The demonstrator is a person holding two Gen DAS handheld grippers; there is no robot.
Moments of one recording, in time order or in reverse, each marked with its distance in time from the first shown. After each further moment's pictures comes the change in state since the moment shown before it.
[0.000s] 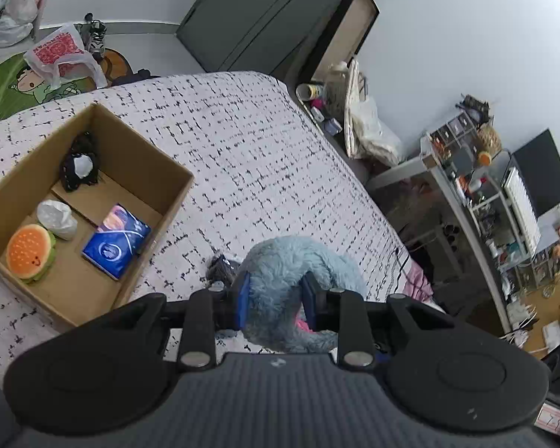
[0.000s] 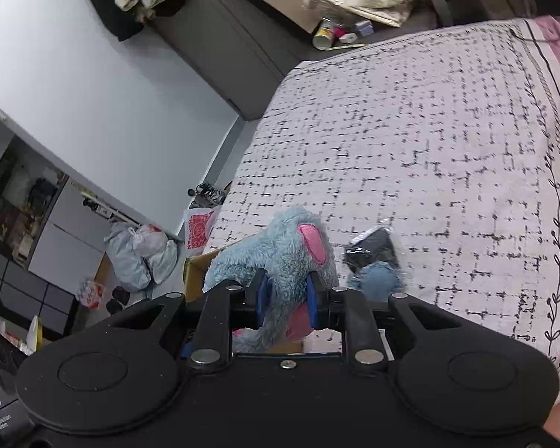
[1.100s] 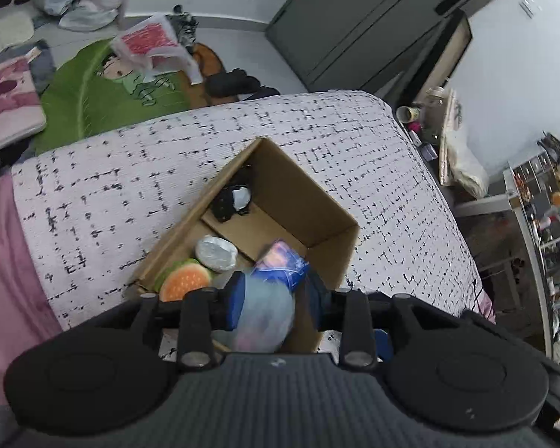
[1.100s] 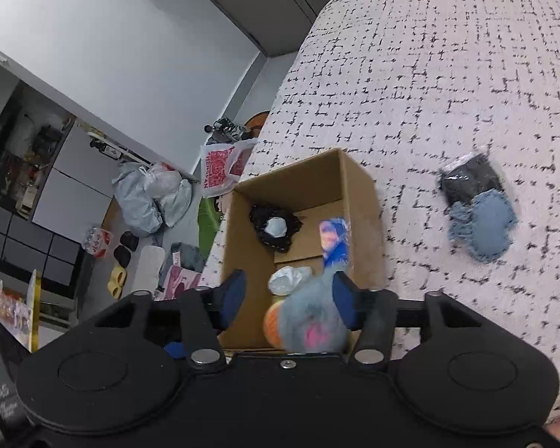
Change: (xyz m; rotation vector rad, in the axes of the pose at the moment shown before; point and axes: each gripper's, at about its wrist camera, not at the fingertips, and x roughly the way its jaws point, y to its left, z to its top) left arm -0.032 0.120 0.052 -0.119 0.024 0.209; right arm 0.078 0.076 -0.038 -0.028 0.186 0.016
